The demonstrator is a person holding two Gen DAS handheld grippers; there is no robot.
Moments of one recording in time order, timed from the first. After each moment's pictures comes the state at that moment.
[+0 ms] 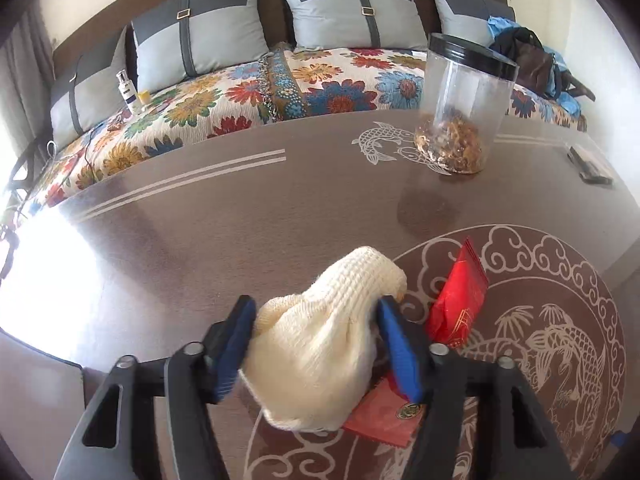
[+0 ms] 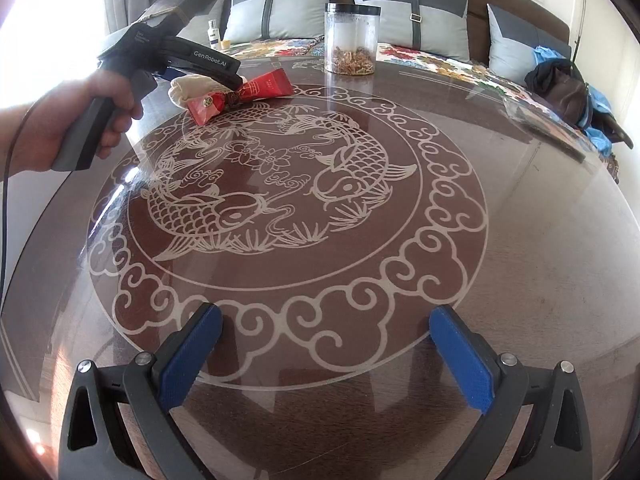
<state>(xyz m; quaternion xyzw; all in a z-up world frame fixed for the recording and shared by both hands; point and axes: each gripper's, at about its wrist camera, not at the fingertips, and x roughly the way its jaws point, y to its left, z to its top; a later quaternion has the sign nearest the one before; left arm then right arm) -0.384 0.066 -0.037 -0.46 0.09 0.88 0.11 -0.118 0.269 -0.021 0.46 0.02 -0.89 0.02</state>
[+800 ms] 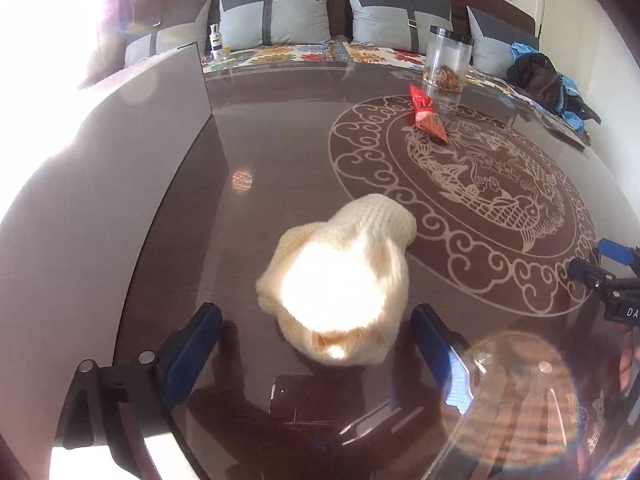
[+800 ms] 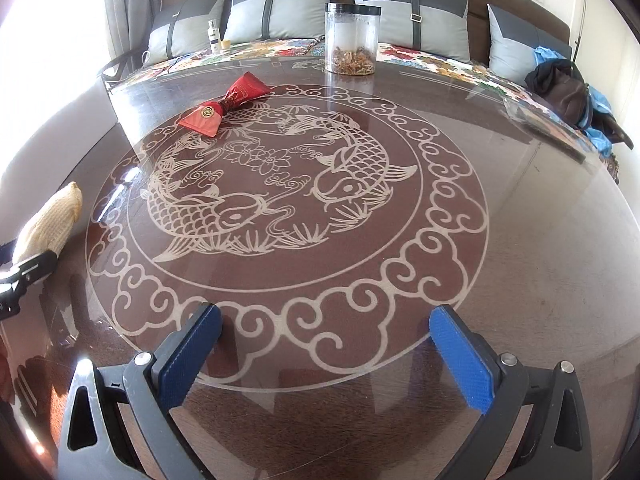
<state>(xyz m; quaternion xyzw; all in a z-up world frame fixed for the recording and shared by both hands) -0.125 -0.031 -0.065 -0.46 0.03 0.89 0.05 -0.119 0.269 -0.020 0.46 0.02 -0.89 0.02</state>
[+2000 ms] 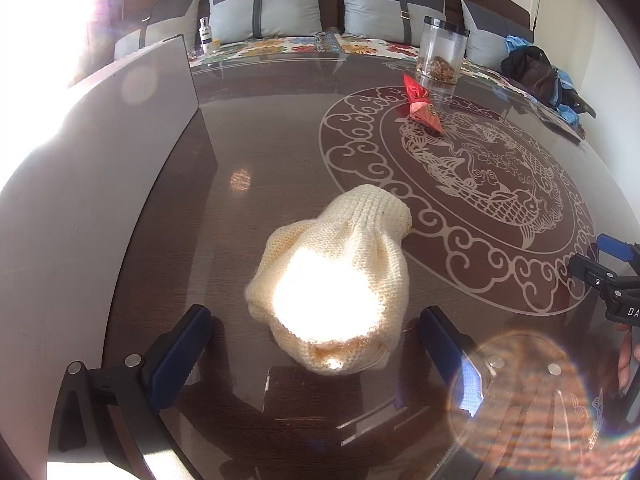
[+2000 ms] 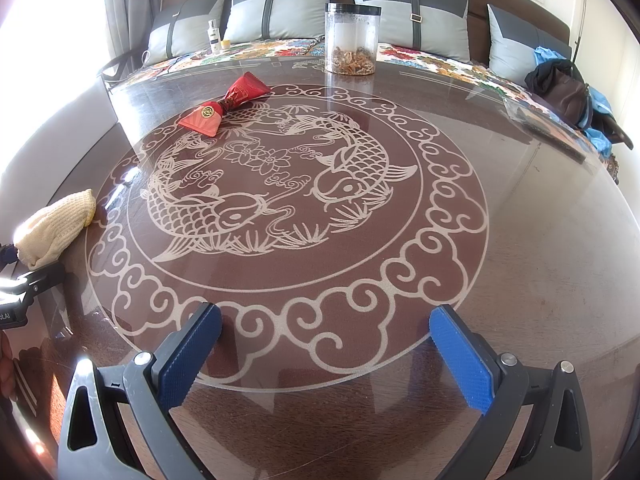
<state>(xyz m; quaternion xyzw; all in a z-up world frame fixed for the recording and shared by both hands) -0.127 -0.030 -0.068 -0.47 0.03 0.88 0.06 -0.119 0.269 -0.020 0.46 0.02 -0.89 0.02</state>
